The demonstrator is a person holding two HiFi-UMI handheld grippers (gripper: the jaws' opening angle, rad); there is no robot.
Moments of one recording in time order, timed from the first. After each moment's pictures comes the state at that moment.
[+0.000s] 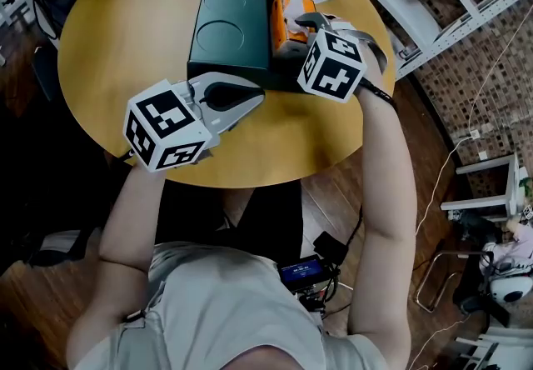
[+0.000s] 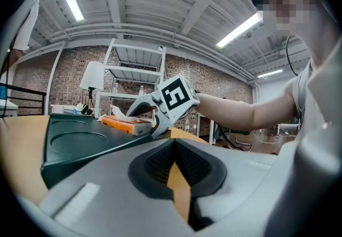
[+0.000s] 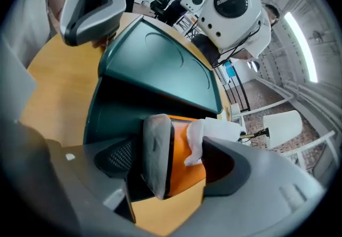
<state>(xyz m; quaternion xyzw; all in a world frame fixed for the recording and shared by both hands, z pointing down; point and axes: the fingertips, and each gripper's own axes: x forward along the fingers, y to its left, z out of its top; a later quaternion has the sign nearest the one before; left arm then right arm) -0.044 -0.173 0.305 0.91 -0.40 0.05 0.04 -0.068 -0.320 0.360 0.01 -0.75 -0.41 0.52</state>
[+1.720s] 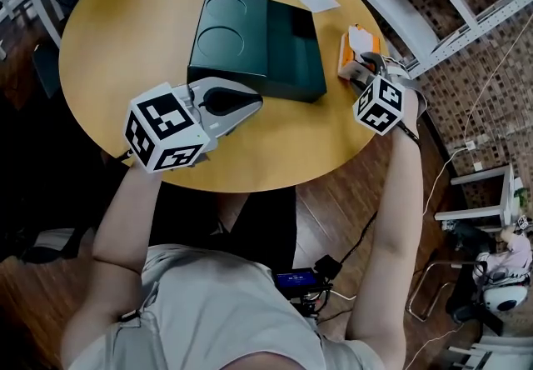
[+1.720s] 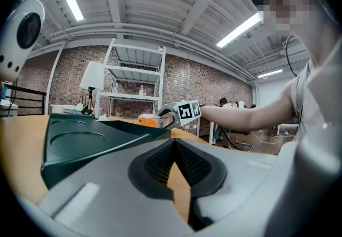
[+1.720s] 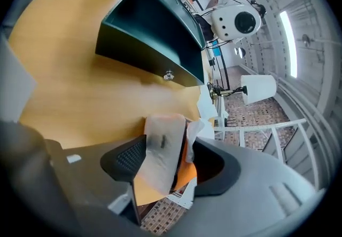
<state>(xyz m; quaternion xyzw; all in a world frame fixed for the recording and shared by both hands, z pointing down) -0.043 -0.172 0.307 0.91 -0.40 0.05 0.05 0.080 -0.420 0.374 0.14 -0.68 -0.45 0.56</state>
